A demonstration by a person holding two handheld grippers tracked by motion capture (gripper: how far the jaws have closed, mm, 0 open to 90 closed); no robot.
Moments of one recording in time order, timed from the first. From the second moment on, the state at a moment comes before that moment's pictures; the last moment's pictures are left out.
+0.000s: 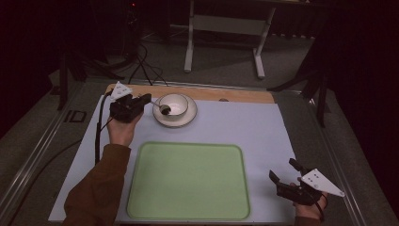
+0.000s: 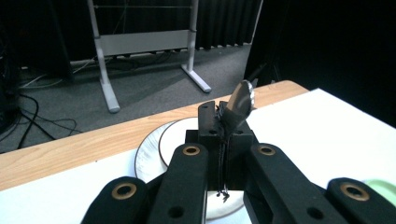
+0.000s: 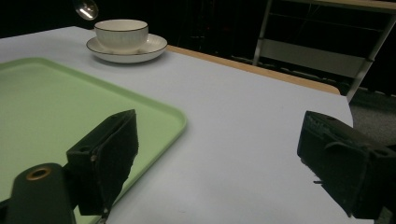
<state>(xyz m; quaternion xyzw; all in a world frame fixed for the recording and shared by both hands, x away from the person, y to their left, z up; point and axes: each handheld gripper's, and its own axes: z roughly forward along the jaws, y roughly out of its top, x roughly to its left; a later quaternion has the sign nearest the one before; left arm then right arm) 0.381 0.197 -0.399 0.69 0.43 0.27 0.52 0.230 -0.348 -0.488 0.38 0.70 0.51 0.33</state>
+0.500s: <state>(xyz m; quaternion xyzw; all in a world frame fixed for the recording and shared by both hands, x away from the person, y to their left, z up) 0.343 0.214 -0.412 0.74 0.43 0.23 0.47 0.230 -0.347 -0.488 0.38 0.70 0.50 0.33</state>
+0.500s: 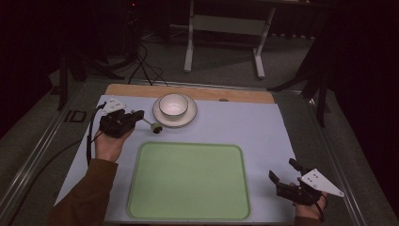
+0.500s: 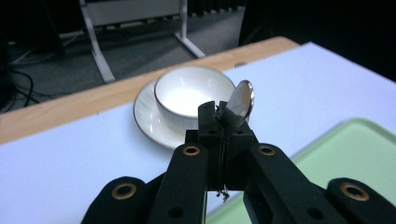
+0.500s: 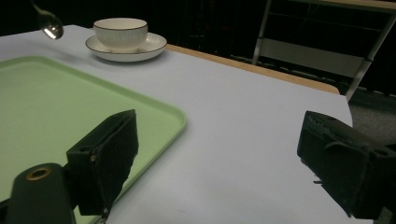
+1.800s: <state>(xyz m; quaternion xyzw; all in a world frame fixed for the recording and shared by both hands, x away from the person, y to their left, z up) 0.378 0.183 -0.442 0.75 0.42 0.18 0.47 0.230 -0.346 -0.488 0.38 0.71 0.50 0.33</state>
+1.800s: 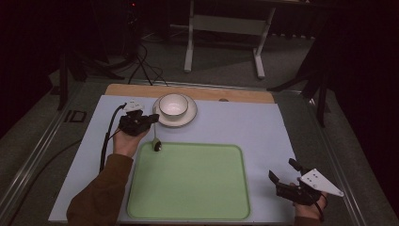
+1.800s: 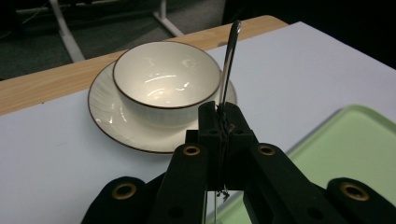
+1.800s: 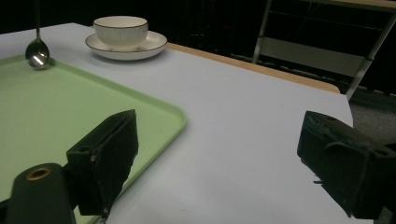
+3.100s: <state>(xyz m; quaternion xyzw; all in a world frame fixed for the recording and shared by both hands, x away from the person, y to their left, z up) 0.307 0.202 -0.481 0.76 0.40 0.08 0.50 0.230 -0.345 -0.489 0.38 0.71 0.50 0.33</state>
